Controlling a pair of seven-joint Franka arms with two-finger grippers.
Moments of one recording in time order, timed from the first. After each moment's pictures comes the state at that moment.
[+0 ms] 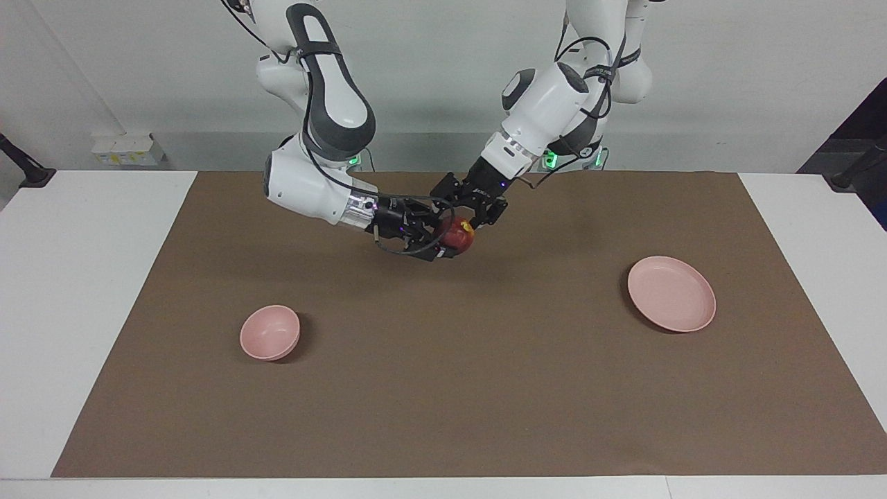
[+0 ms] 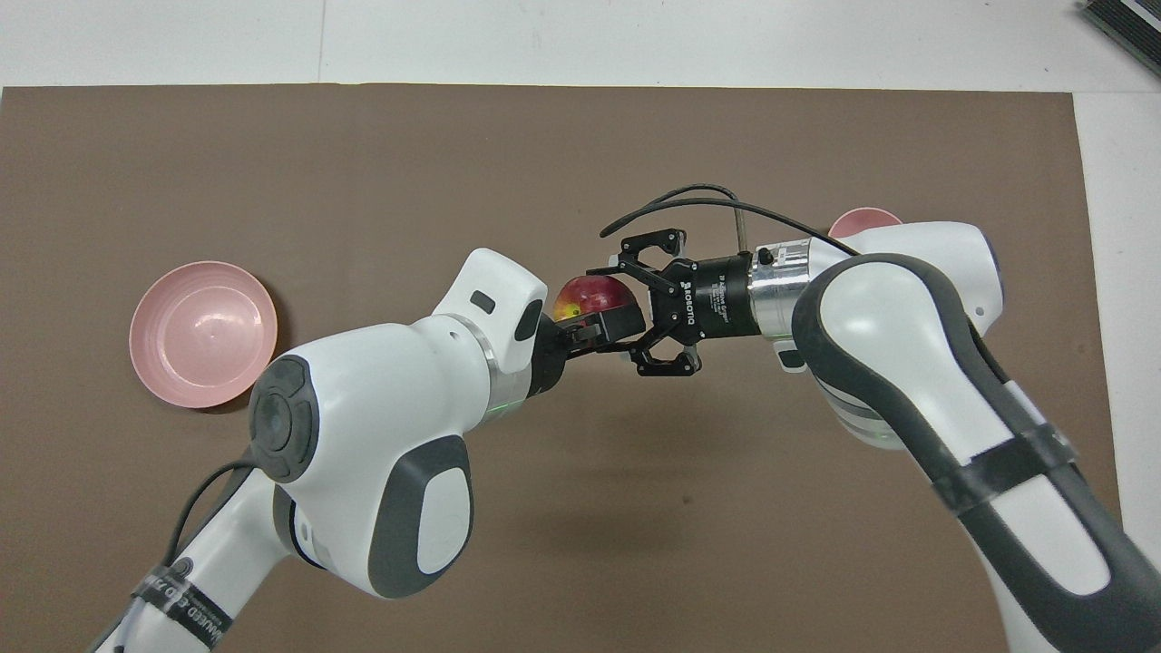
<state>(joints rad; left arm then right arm) -0.53 0.03 -0.16 -2.00 -0.63 2.56 -0.43 0.15 0.19 0.17 -1.92 1.18 2.12 0.98</state>
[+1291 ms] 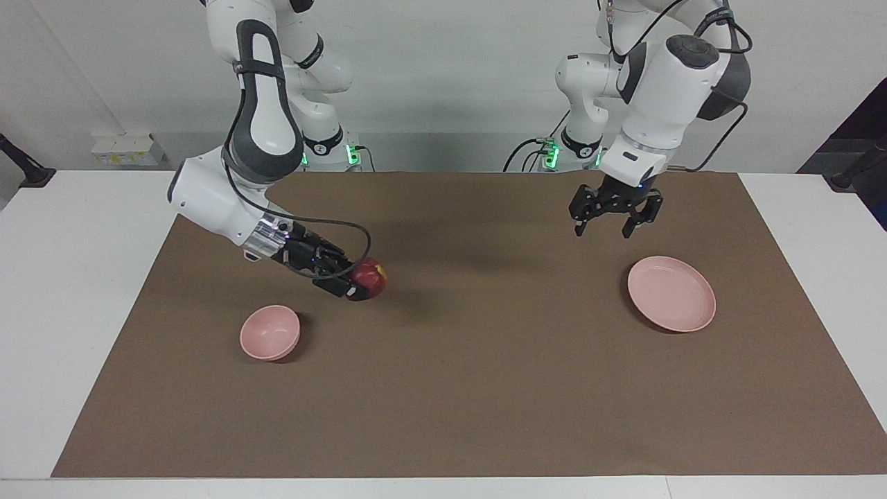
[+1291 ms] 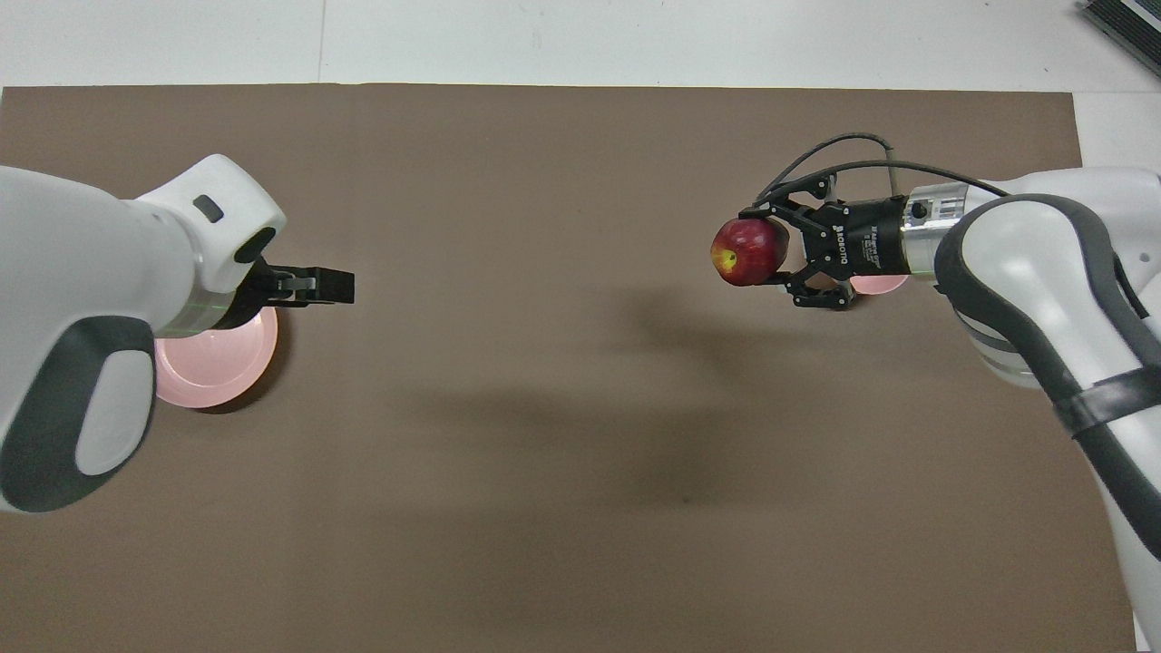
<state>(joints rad) -0.14 -0.04 -0.13 -1.84 -0.06 1.95 -0.17 -0.09 0.26 0.16 -1.83 0.86 2.12 0.63</state>
